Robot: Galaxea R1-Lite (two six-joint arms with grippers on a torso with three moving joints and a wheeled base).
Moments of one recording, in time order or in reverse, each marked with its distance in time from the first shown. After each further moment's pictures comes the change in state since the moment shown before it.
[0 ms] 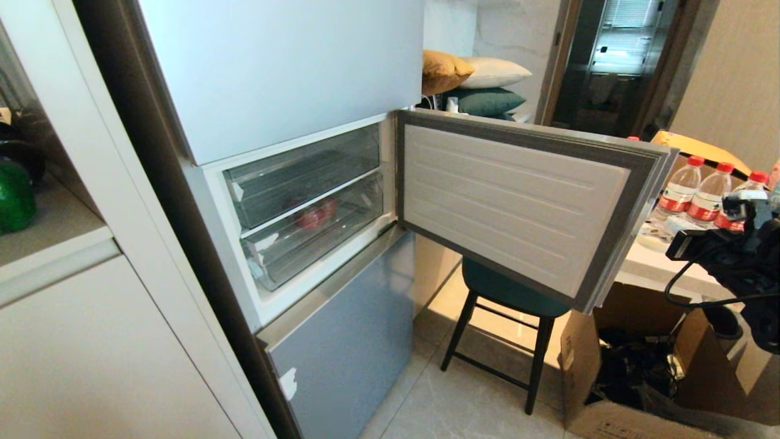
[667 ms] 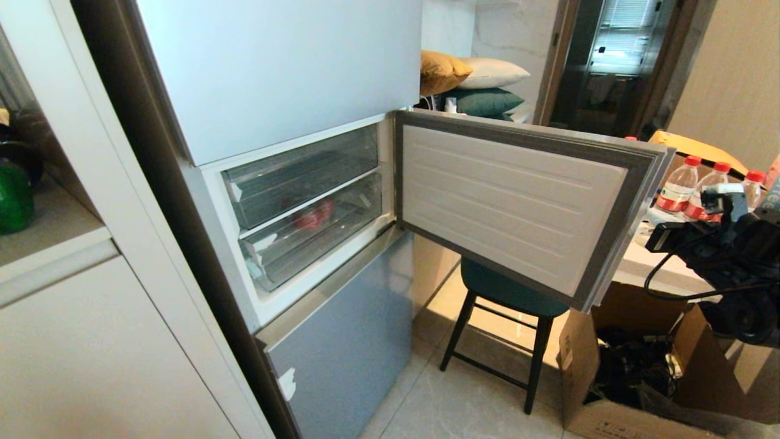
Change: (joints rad) left arm 0.000 0.000 0.000 0.000 0.000 0.003; right arm 0.100 0.042 -0.070 -0.002 0.009 0.006
